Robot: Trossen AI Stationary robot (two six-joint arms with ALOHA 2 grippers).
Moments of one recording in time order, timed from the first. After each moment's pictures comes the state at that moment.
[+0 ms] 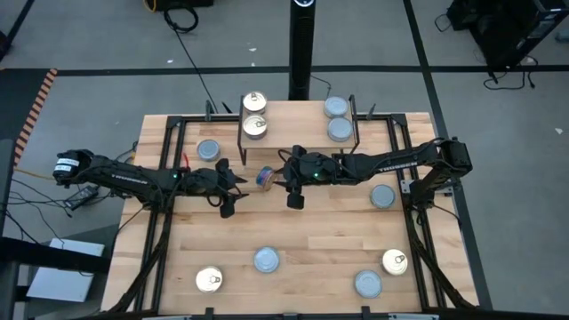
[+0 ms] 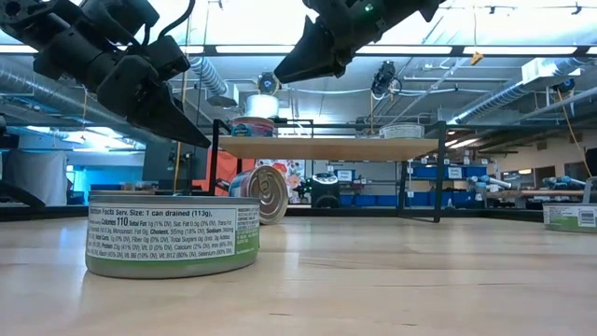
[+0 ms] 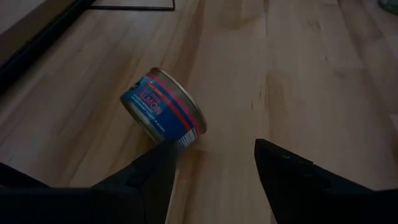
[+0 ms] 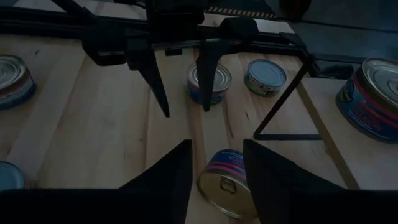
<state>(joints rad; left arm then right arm) -0.02 1.01 0.38 0.08 -0.20 -0.06 0.00 1.65 1.21 -0.08 0.16 -0.06</state>
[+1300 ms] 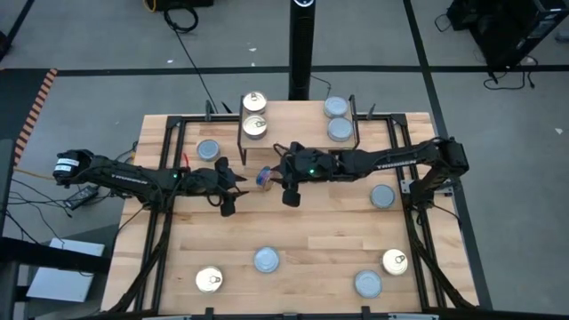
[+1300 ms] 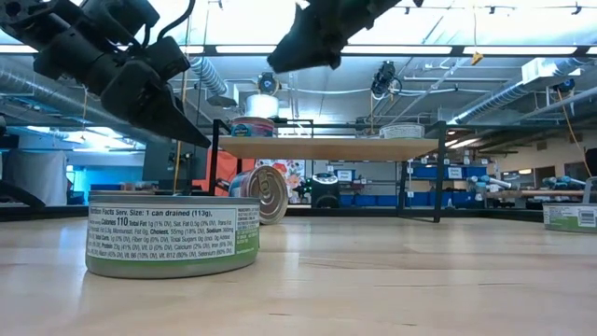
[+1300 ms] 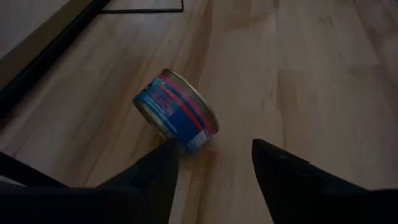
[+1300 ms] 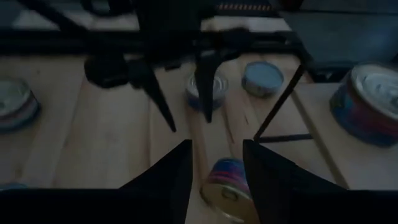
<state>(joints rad) -0.02 1.01 0.38 0.08 -0.24 -0.03 0.00 1.69 1.33 -0.20 0.16 0.01</state>
